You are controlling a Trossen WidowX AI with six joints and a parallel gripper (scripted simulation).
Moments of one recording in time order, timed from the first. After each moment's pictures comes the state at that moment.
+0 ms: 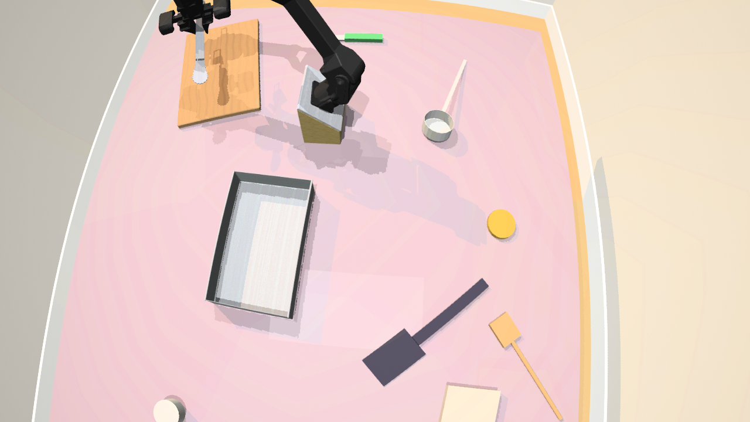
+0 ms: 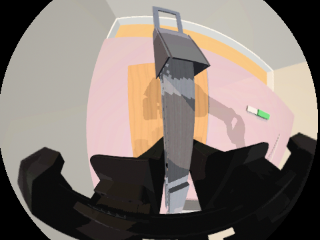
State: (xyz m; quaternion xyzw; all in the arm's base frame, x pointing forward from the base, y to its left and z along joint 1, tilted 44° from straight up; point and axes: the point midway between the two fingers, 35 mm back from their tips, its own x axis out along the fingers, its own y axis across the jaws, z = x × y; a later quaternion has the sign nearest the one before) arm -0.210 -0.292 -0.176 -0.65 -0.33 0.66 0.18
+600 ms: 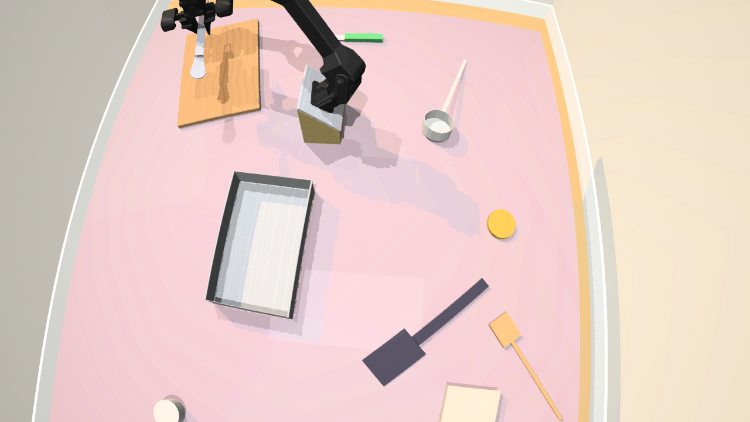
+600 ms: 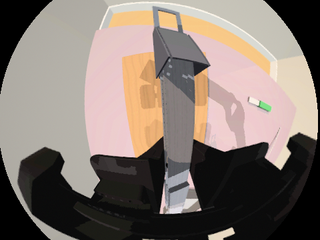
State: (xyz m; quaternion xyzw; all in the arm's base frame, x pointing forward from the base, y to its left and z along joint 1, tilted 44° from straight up) arm -0.210 -0.286 -0.172 -0.69 -0.30 0.62 0.20
